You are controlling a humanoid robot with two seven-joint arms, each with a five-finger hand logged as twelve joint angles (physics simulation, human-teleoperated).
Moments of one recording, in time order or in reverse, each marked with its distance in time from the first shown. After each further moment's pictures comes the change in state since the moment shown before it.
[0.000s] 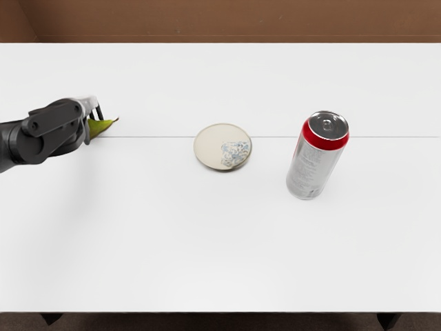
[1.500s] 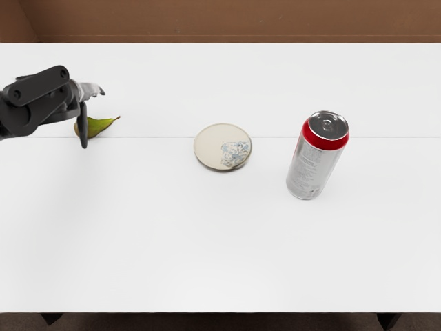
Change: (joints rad) left arm -0.088 0.024 -0.077 -0.002 -0.012 -0.214 -0.003; right arm 0.000 0.000 0.000 0.000 0.000 0.000 0.000
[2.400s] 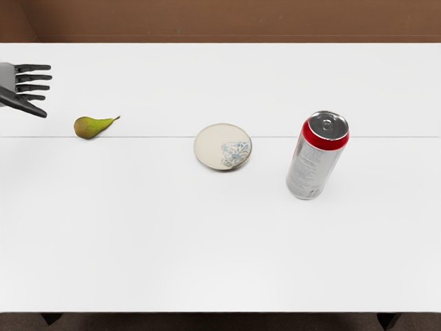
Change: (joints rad) left arm 0.191 0.501 -0.373 -0.027 -0.851 -0.360 -0.219; right arm 0.000 0.000 0.000 0.000 -0.001 0.000 0.000
